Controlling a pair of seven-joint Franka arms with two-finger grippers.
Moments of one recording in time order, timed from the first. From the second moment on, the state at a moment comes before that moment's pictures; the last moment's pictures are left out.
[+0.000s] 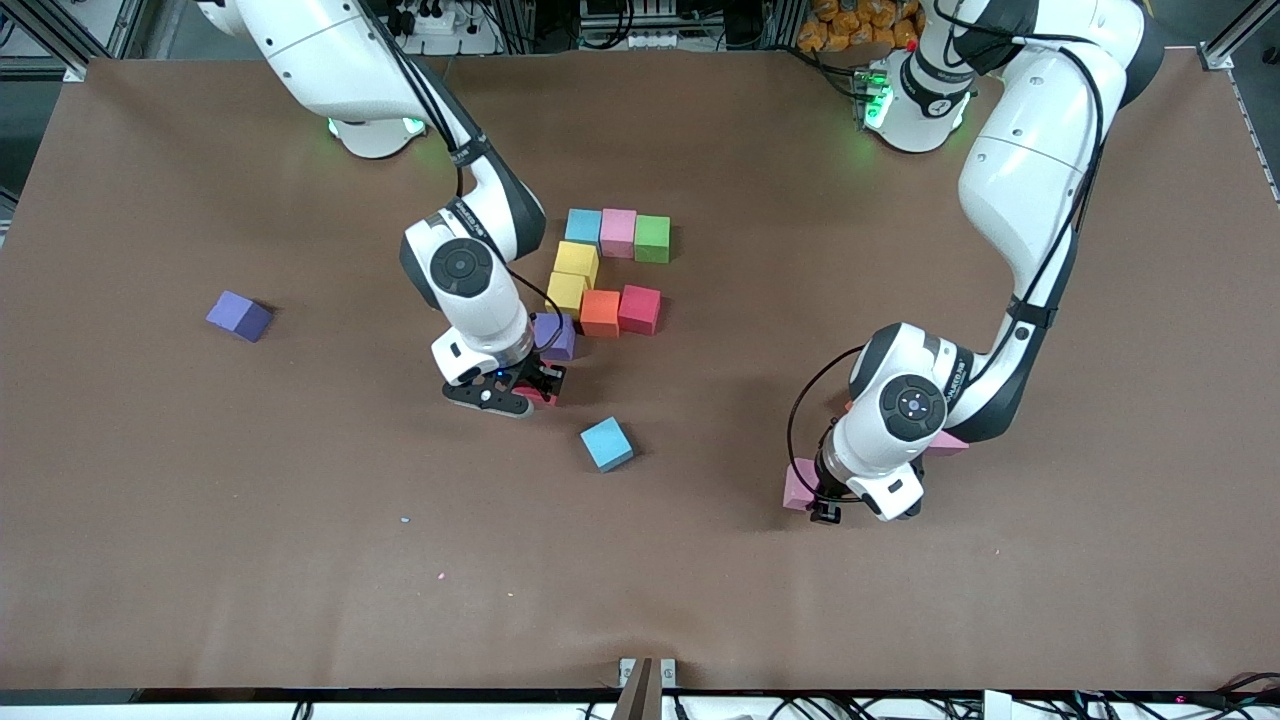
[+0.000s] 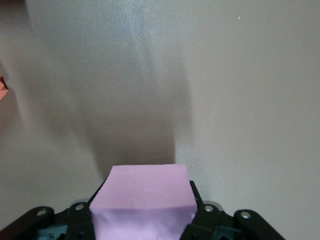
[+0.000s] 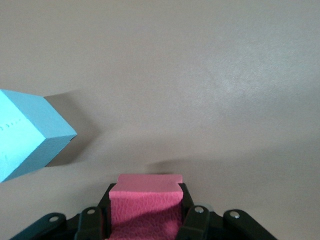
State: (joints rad) left arm -0.14 0.87 -0.29 -1.39 0.25 2.35 -1.85; right arm 0.54 0.52 0.01 -1.88 -0.11 2.52 0.88
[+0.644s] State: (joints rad) left arm -0.14 0.87 -0.29 -1.39 0.25 2.35 -1.85; right arm 0.56 0.52 0.01 -1.90 -0.13 2.54 0.94
